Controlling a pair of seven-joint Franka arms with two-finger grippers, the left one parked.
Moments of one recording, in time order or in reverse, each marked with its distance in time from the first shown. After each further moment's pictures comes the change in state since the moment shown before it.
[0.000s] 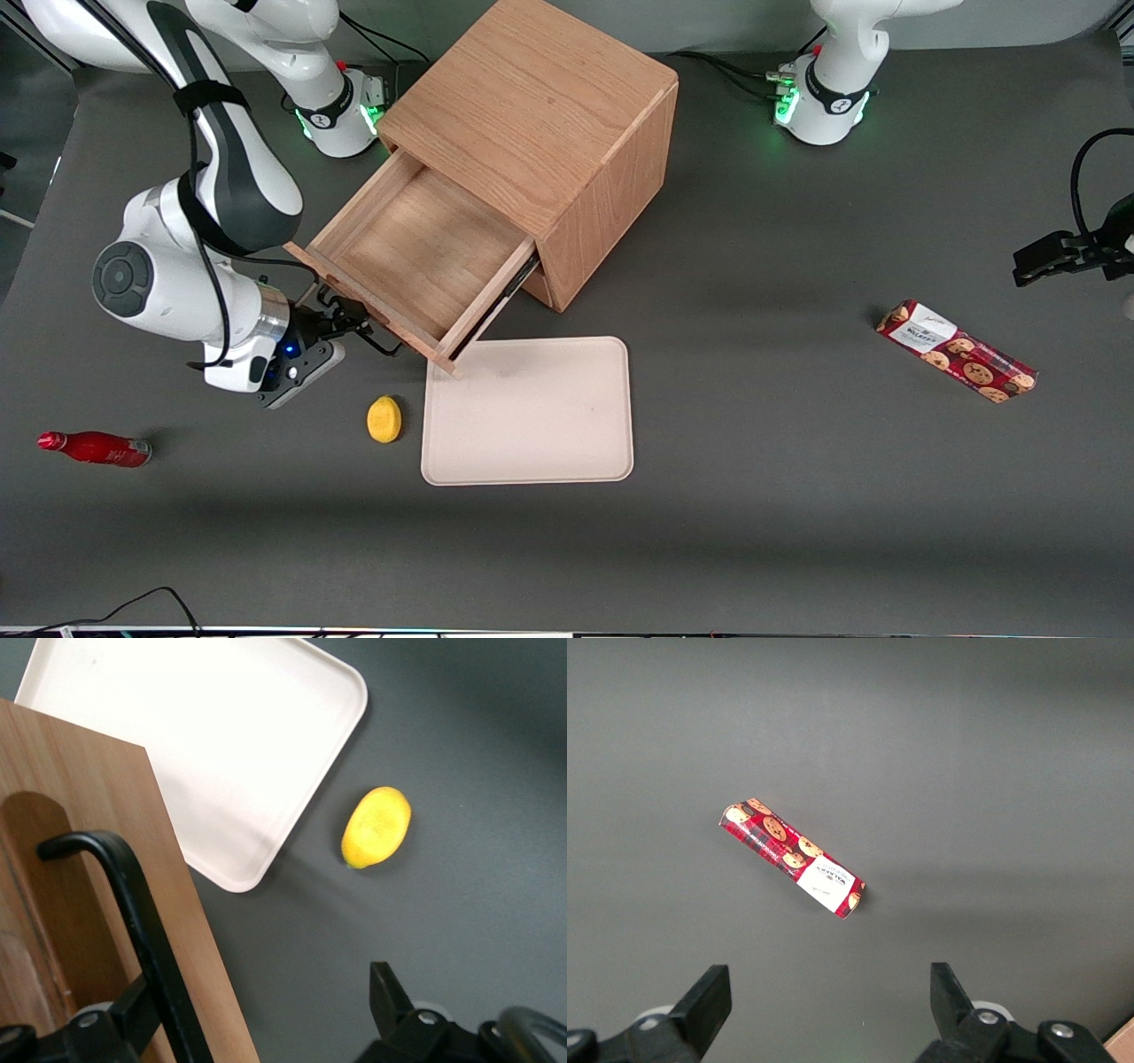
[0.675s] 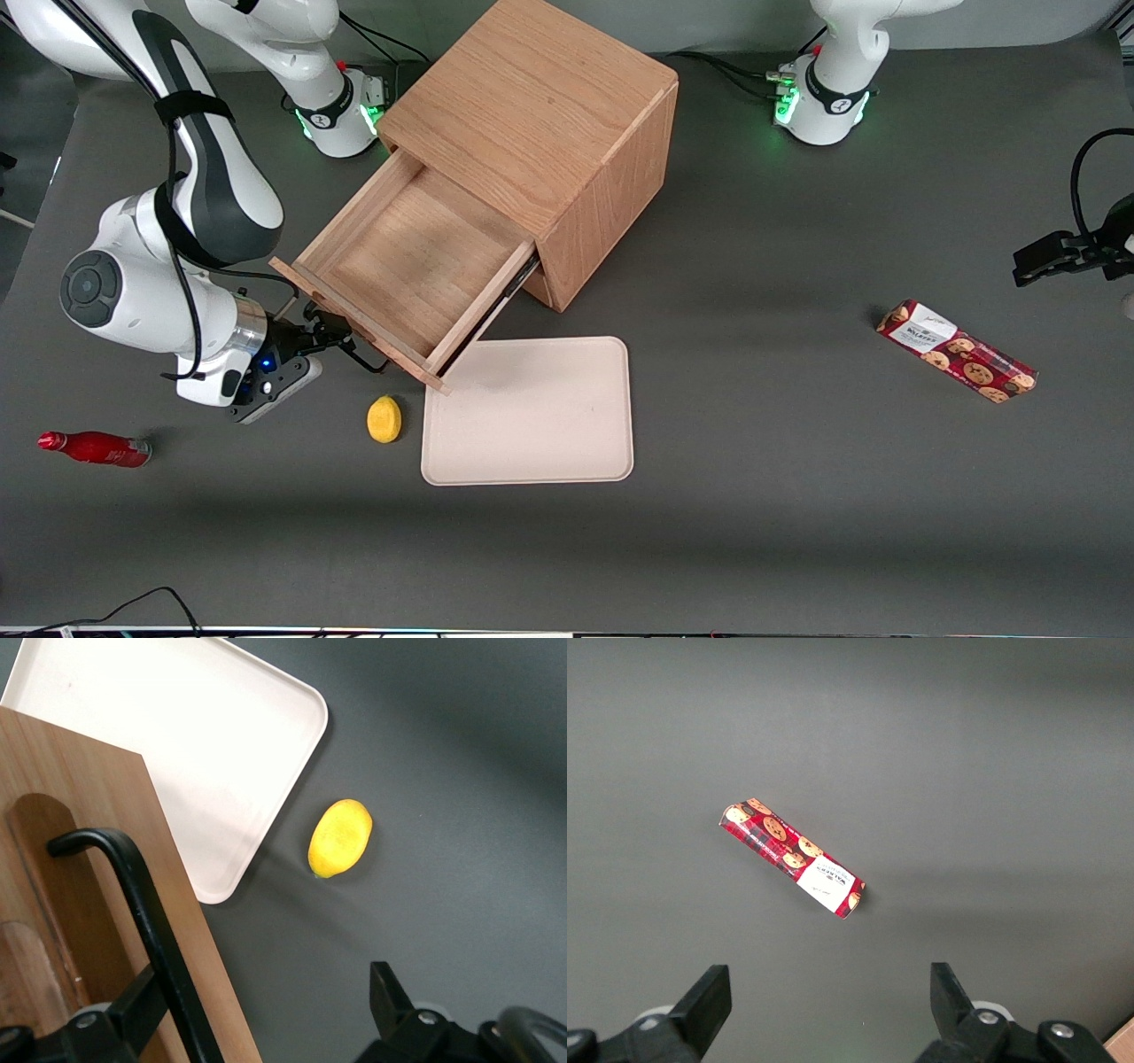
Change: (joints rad) arm -0.002 0.018 -0.025 0.046 -0.014 0.000 0.000
